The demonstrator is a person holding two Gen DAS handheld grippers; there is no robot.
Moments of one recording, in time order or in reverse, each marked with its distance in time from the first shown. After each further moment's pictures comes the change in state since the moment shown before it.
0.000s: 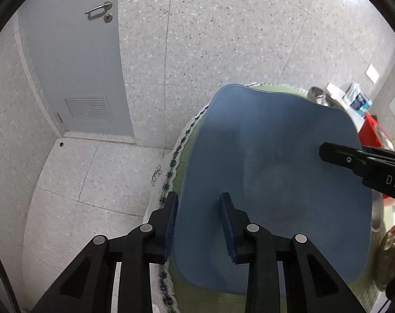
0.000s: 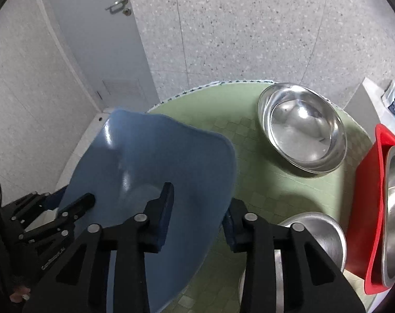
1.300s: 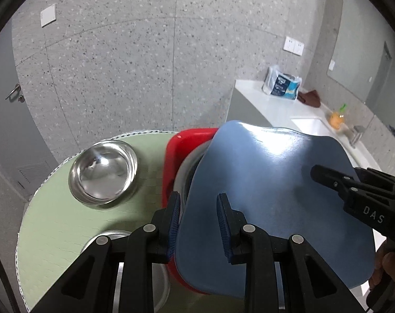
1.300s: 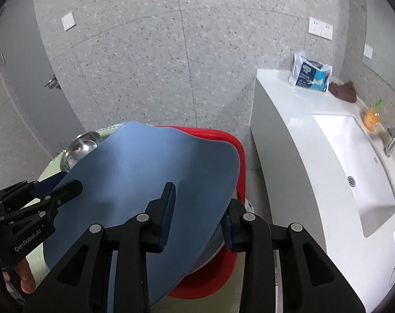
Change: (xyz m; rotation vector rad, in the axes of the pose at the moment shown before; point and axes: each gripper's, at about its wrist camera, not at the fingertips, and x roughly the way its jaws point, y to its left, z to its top) left arm -0.009 -0.357 0.045 0.315 -0.111 -0.157; right arm -0.154 -0.310 -0.085 0.253 -0.217 -0.147
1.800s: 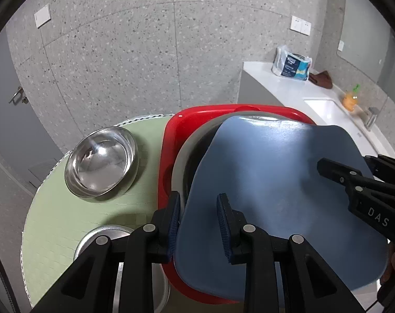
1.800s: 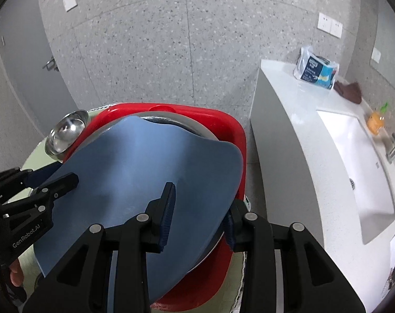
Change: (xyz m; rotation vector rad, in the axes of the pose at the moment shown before) left arm 0.054 -0.043 0.012 0.062 0.058 0.057; right arm 0.030 -0.004 -0.010 -0.073 0.049 -0.027
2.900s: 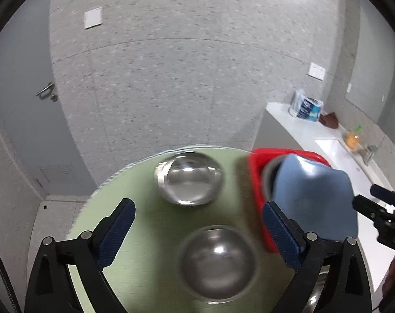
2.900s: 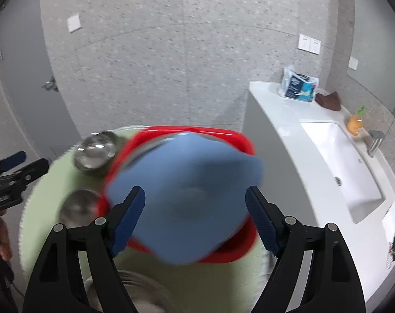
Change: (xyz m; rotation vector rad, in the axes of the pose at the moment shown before) left arm -0.104 0.159 -0.065 -0.115 -0.159 -0.033; right arm -0.081 0.077 -0.010 0.067 -0.119 -0.059
